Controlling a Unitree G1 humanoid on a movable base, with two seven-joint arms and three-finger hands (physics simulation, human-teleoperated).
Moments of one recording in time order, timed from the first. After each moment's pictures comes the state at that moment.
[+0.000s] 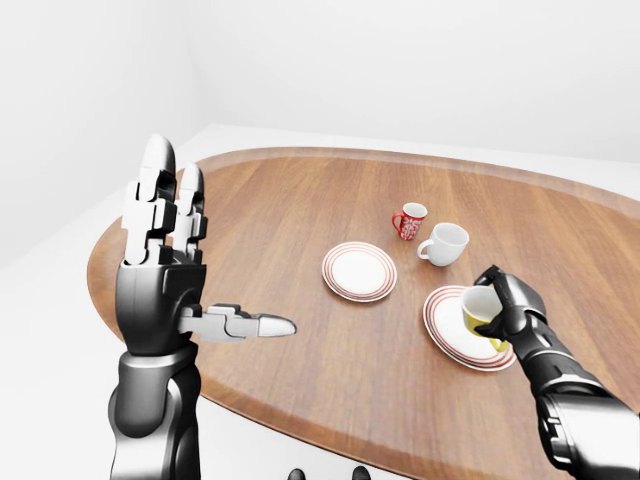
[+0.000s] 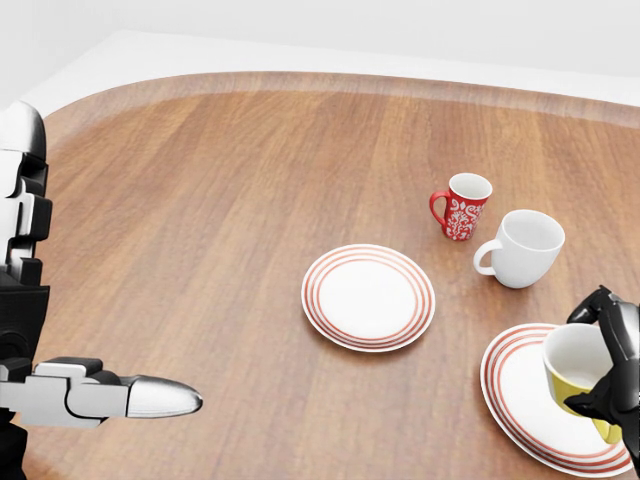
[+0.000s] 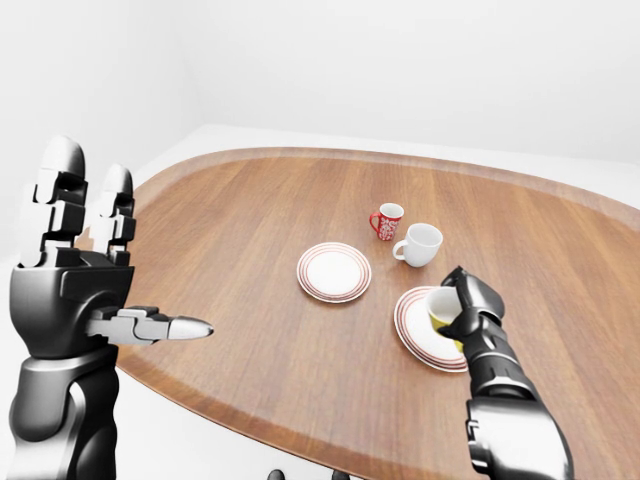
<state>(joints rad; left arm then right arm) 0.00 0.04 0.10 -0.78 -0.07 0.09 -0.14 -0.61 -0.54 -0.08 1.27 -0.68 -0.09 -0.24</state>
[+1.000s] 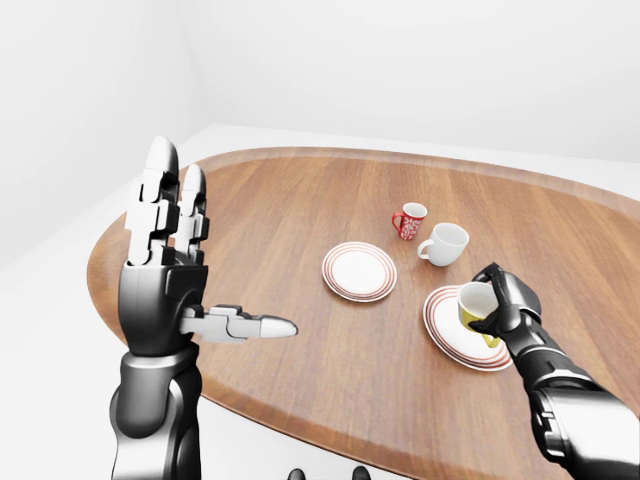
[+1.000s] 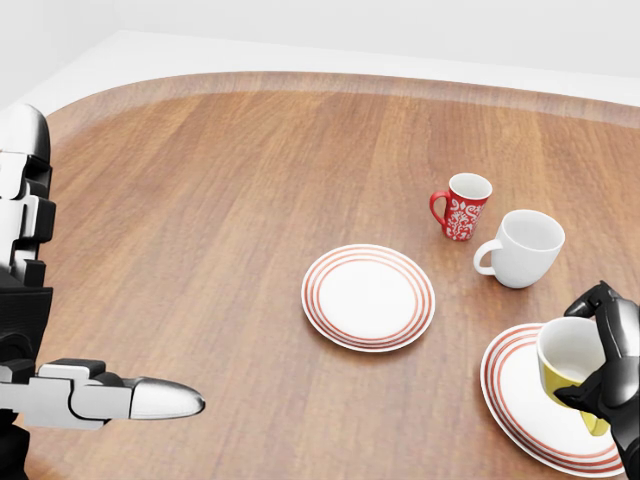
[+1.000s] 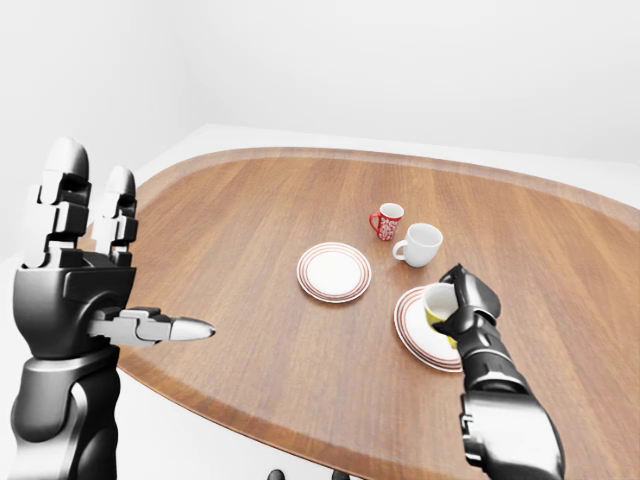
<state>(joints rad) 0.01 0.04 0.09 -0.78 -0.06 0.09 -0.14 -0.64 -0.51 -0.09 1.32 -0.63 -0.09 -0.31</state>
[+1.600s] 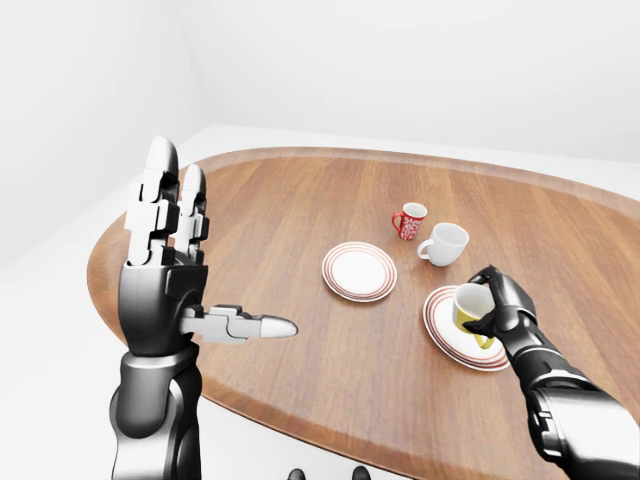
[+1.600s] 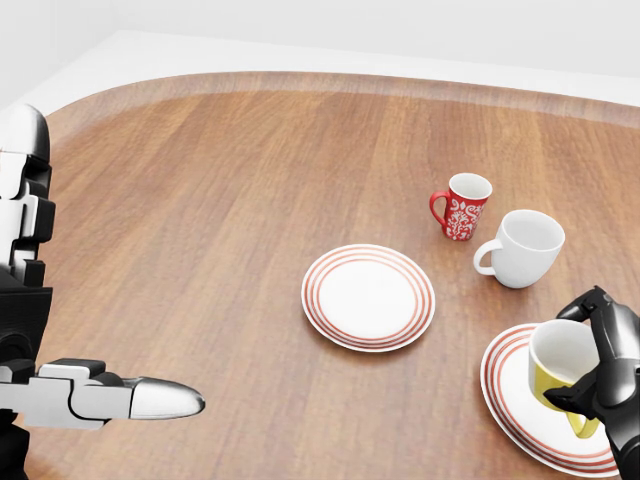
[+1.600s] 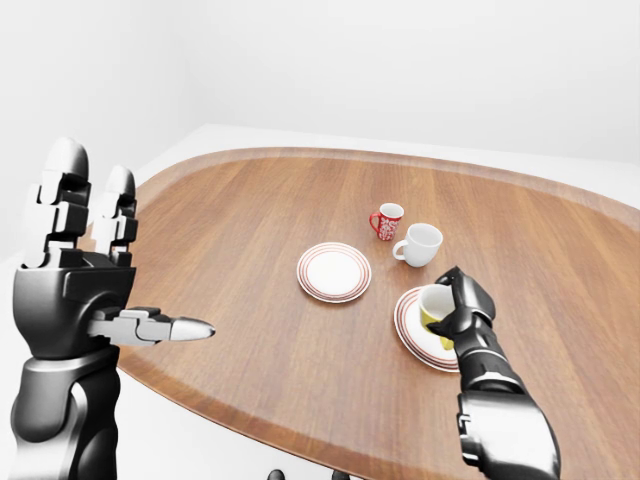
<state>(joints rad) 0.01 0.04 0.09 -0.78 -0.06 0.09 -0.14 -0.64 -0.49 -0.10 1.32 -0.57 -0.09 -0.27</state>
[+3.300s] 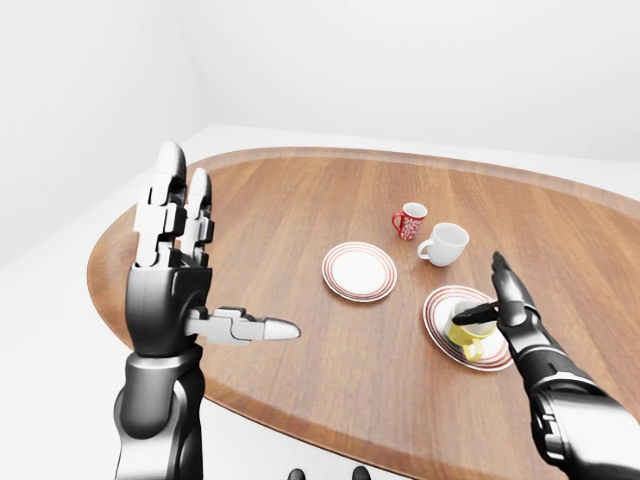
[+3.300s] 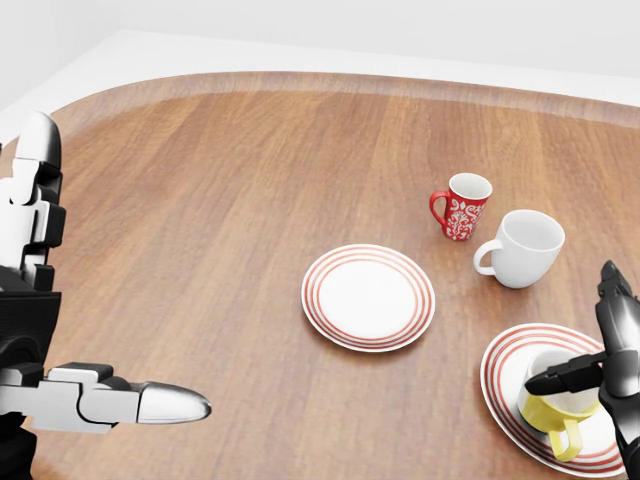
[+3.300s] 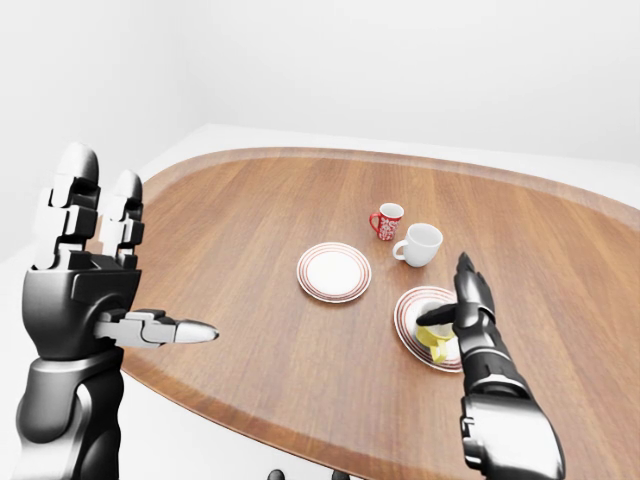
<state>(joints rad) 0.02 0.04 0.07 -0.77 -0.05 0.09 -0.14 -0.62 -0.50 -0.13 1.25 -0.46 -0.09 -0.18</state>
